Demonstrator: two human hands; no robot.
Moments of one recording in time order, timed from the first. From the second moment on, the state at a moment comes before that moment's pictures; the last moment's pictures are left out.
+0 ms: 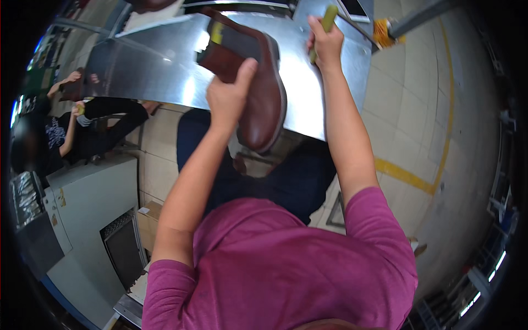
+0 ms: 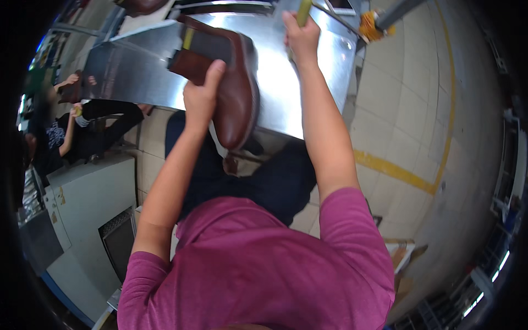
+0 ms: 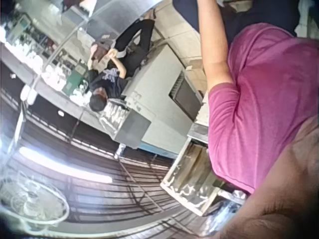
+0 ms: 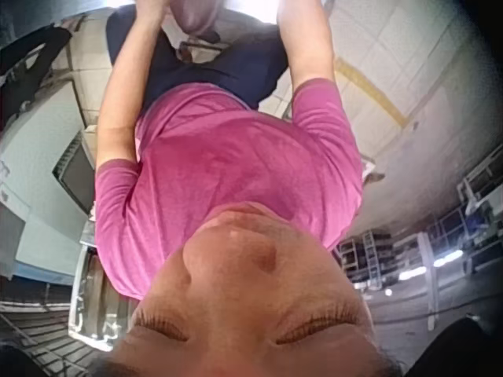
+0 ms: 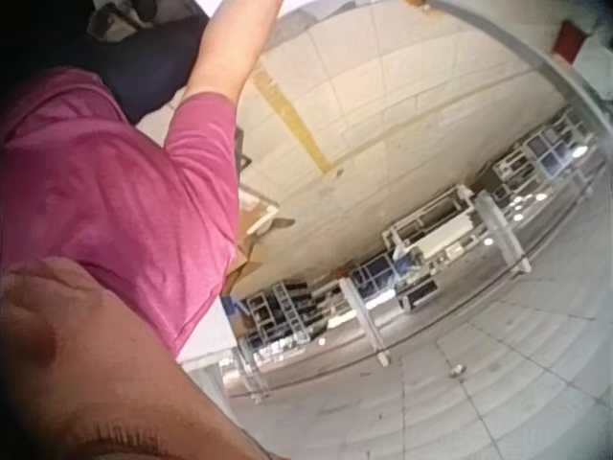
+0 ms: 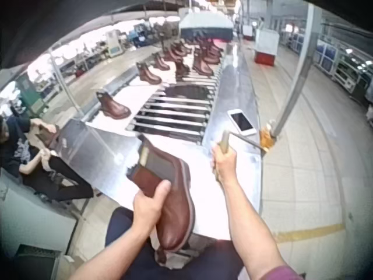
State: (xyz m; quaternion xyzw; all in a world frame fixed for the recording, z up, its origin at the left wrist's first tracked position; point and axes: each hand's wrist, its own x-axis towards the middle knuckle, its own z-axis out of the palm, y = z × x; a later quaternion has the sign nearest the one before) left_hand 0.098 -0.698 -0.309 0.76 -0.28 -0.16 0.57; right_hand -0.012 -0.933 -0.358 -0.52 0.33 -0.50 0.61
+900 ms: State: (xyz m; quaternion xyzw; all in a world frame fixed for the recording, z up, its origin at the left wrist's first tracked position) left_hand 0.087 -0.714 -0.327 0.77 -0.43 -0.14 0.45; right_hand -0.021 -0.930 -0.355 -0.47 0.35 -0.49 0.65
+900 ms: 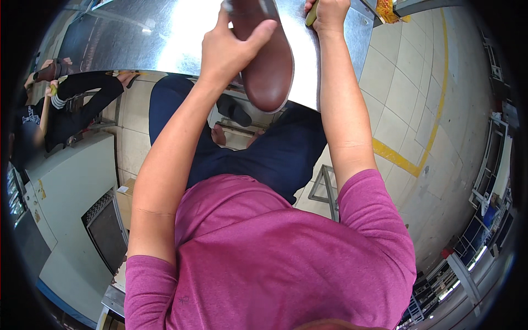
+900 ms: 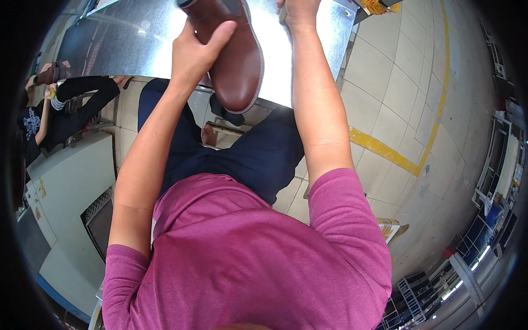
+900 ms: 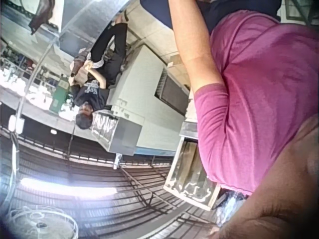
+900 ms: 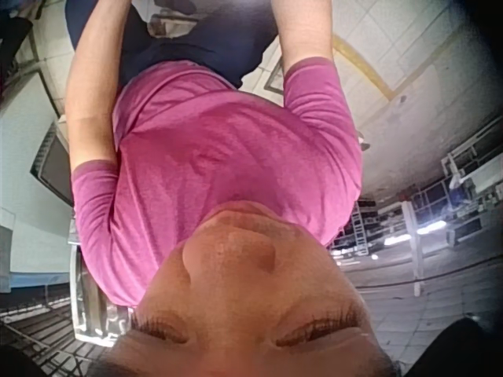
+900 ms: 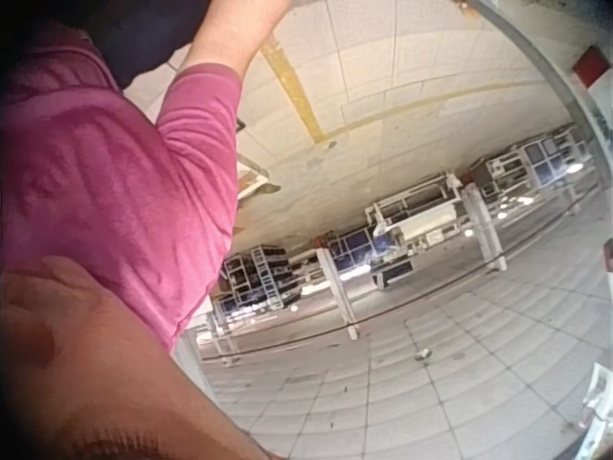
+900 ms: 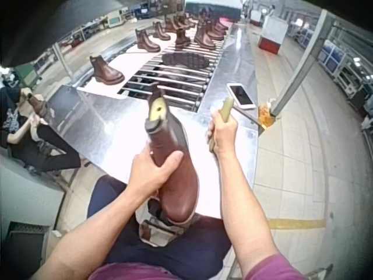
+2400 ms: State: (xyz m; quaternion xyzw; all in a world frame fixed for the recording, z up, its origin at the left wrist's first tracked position) left_hand 0.072 -0.746 -0.350 0.57 -0.52 -0.04 0.63; right_hand -0.044 -0.954 -0.392 -0.65 0.41 -0.53 0.36
